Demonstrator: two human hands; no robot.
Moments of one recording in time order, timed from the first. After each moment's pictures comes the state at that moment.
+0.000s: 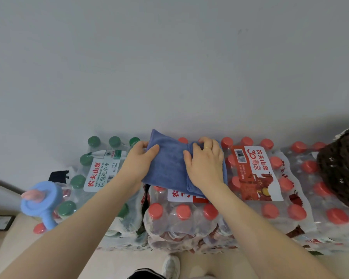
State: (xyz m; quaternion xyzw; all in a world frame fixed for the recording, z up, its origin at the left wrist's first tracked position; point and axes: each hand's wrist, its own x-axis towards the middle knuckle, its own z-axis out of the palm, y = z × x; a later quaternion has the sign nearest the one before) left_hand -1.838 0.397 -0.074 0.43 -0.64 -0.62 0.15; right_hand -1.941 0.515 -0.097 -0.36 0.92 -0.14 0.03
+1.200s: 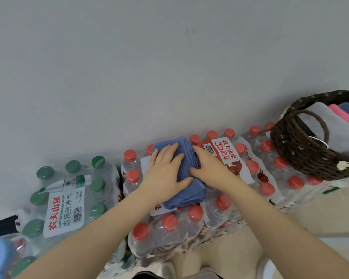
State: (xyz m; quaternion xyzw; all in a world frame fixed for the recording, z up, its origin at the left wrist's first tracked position) left_hand -1.893 0.446 -0.089 0.03 -0.98 -0.17 -0.03; right_hand -1.973 0.571 -0.082 -0.28 0.86 -0.35 0.23
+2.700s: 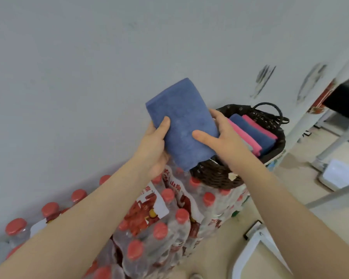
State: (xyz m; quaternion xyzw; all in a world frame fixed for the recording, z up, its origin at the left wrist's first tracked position) left_hand -2.051 0.609 0.008 0.02 -0.47 -0.88 -0.01; right_hand -2.068 0.763 0.020 -0.16 0.79 -0.59 0.02
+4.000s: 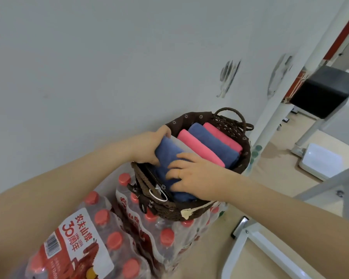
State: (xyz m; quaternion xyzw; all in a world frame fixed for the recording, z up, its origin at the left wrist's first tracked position) left_hand -2.194 0.682 0.000 -0.25 -0.95 -0.12 -0.13; right_hand -2.139 0.856 -0.022 -0.52 0.85 0.12 -0.03
